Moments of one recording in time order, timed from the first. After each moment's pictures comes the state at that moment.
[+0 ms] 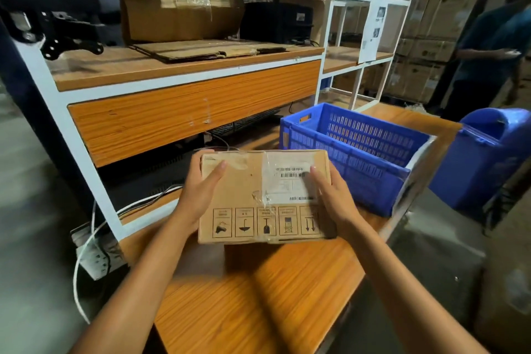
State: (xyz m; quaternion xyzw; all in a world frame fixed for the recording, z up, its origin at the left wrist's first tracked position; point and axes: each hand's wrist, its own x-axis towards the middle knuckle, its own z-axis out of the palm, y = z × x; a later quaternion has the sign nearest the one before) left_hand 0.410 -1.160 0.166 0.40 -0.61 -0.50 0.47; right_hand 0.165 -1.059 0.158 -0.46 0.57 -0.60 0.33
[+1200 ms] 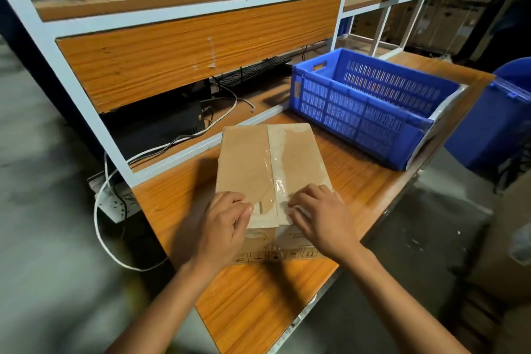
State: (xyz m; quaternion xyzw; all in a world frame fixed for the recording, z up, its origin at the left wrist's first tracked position) left_hand 0.432 -1.068 0.039 0.38 -0.84 -0.13 0.36; right_hand 0.210 -0.997 0.066 -0.71 0.66 -0.25 0.00
